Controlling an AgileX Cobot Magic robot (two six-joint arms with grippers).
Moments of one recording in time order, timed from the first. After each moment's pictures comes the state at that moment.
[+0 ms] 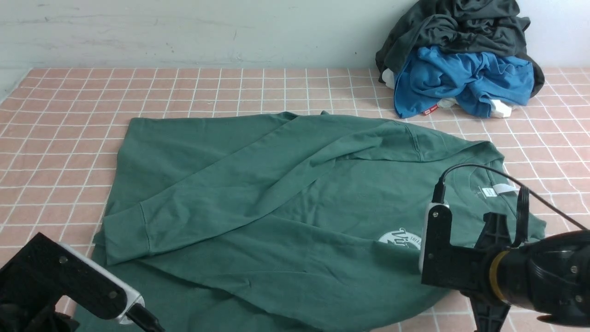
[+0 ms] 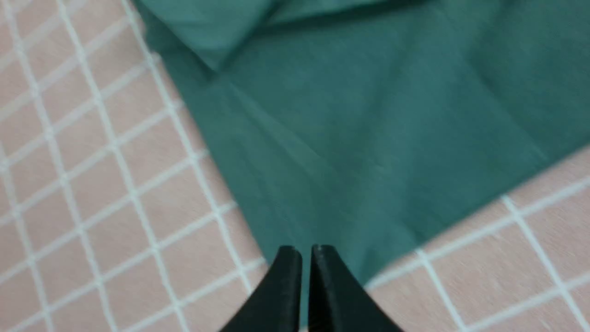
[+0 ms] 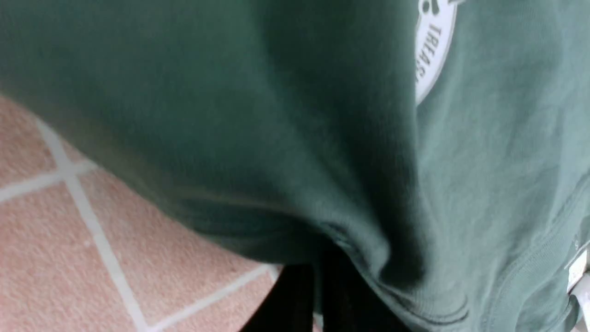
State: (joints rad) right arm 0.53 1.58 -0.60 -1.14 0.42 0.25; left arm -0.60 0.82 -0.48 0.41 0.87 -0.26
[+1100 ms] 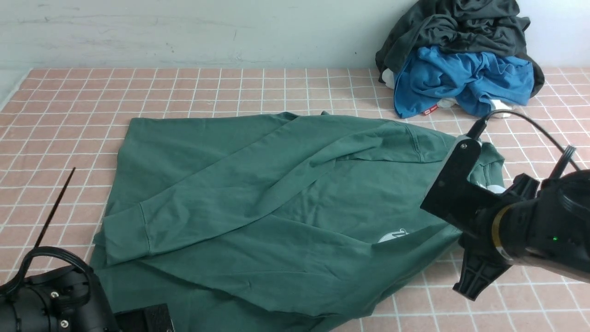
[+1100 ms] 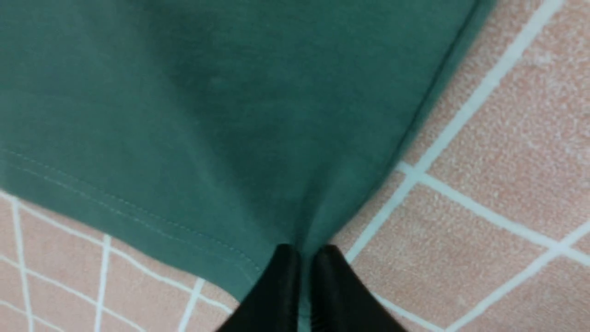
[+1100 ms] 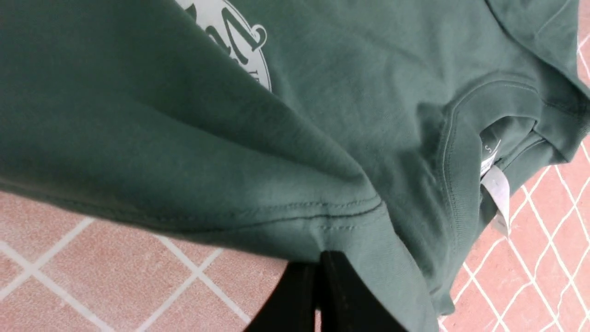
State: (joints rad) right arm 0.57 1.47 -0.78 -0.76 0.69 0.25; left arm -0.60 1.40 -0.48 0.49 0.81 0.16
